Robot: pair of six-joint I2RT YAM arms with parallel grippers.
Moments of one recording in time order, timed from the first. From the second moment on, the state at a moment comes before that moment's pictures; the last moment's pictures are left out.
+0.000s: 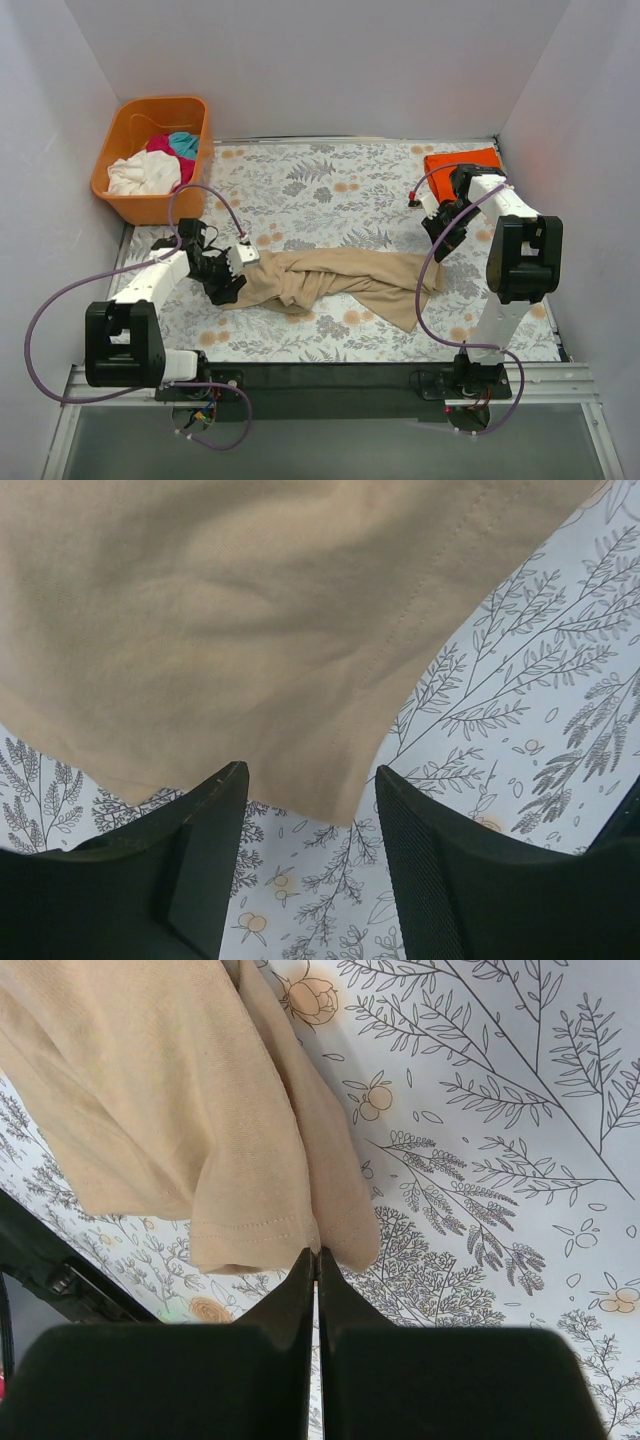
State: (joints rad) left arm -0.02 1.33 0.76 -0.80 0.54 1.07; right arm 0.02 1.87 1.41 -1.19 -0.38 -0.81
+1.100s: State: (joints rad) left arm 0.00 1.39 1.03 -0.81 0.54 0.91; right arm 0.02 1.79 1.46 -1.21 -0.36 -0.82
